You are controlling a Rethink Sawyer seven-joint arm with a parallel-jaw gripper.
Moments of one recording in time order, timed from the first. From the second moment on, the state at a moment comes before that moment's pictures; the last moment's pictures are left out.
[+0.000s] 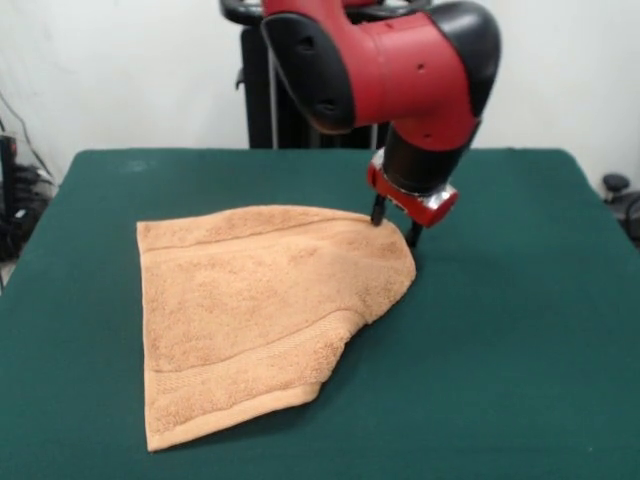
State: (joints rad) arm -0.27 -0.43 0.32 1.63 -0.62 0.78 2.93
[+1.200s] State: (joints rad) arm -0.46 -0.73 0.40 1.65 -0.53 0.87 2.81
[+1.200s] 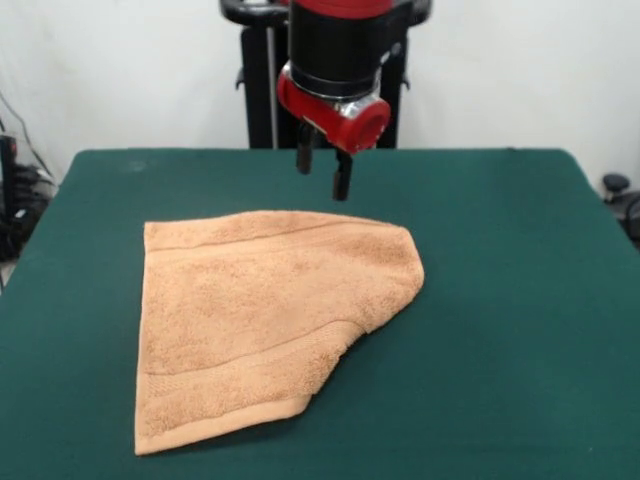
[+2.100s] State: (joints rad) arm -0.43 -0.64 0.40 1.64 -0.62 0.77 2.81
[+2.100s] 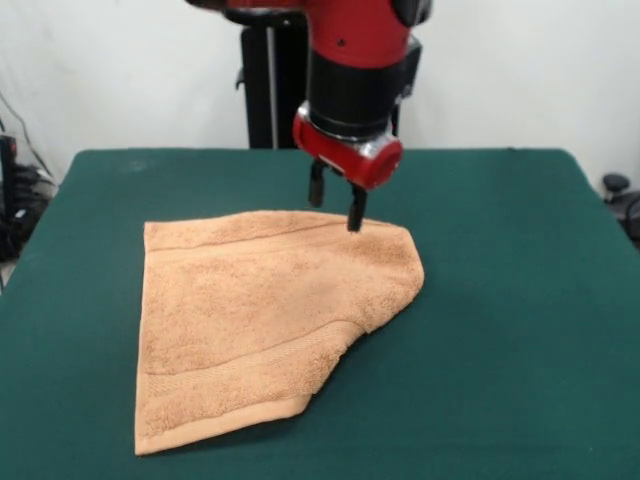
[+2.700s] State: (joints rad) arm -0.33 -0.47 0.40 1.57 -0.65 0.67 2.81
